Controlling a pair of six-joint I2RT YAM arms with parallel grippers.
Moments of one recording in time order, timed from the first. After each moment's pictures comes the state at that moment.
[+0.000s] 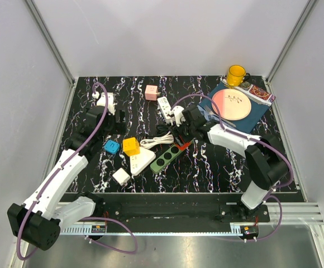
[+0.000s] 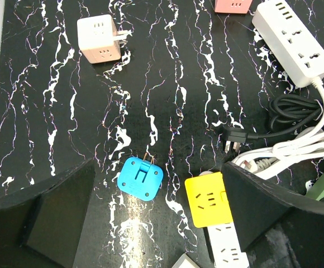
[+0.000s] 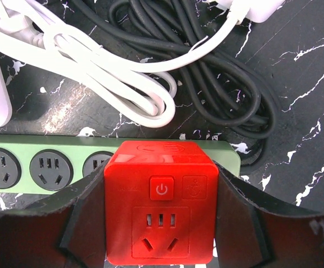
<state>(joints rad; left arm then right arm) -0.38 1.01 0.95 -0.48 -0.30 -0.13 0.62 1.70 1.10 -0.27 -0.12 -0.12</state>
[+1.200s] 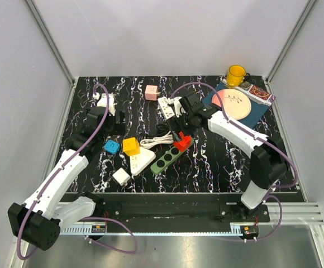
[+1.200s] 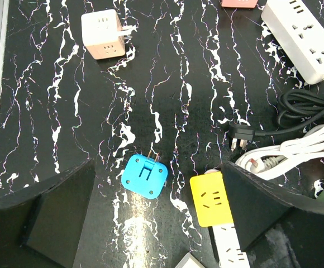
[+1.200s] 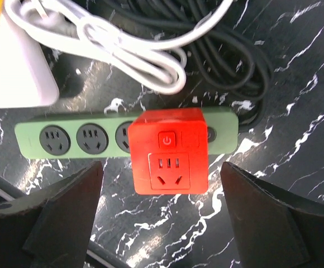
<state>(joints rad) -0.38 1.01 0.94 -0.48 -0.32 -0.12 0.63 1.69 1.40 -0.67 -0.11 0.00</state>
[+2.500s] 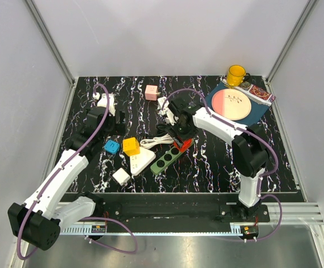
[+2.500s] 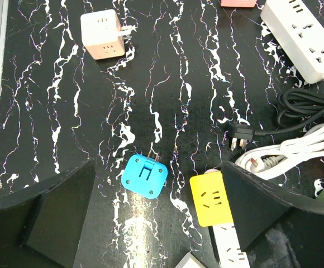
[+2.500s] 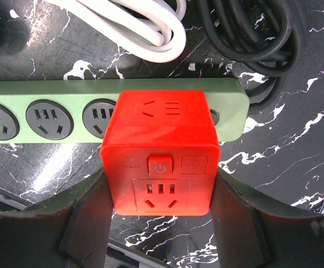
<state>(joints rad) -0.38 1.01 0.94 -0.48 -0.31 -0.12 0.68 1.91 1.54 -0.92 -0.01 -0.08</state>
